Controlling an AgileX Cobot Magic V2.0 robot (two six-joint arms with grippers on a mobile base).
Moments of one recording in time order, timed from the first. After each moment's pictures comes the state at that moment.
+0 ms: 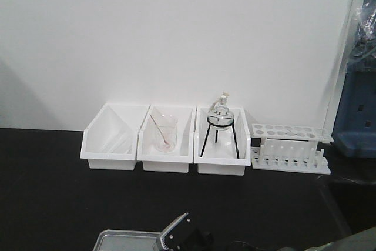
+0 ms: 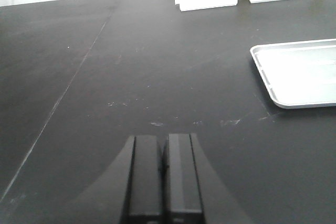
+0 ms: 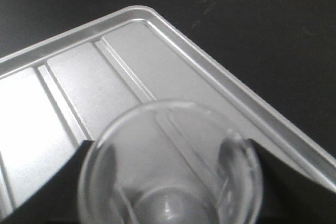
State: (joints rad) left arm -0.01 -0.02 0.03 0.06 0.37 0.02; right arm 0.57 2.15 -1.05 -0.58 -0.56 0.42
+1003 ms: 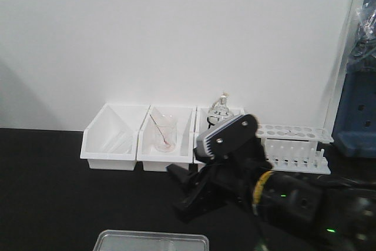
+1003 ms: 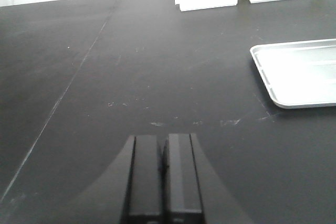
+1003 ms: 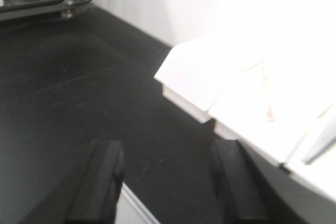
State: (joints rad) left arm -0.01 -0.02 0.03 0.06 0.37 0.02; right arm 0.57 1.42 -0.96 -0.65 -0.18 0.54
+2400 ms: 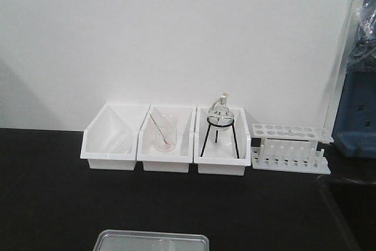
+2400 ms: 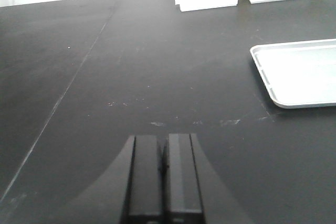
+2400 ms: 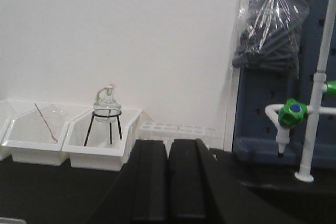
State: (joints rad) left arm -0.01 -0.02 0.03 0.06 0.37 0.02; right arm 0.02 -0.02 -0.15 -0.03 0.12 0.02
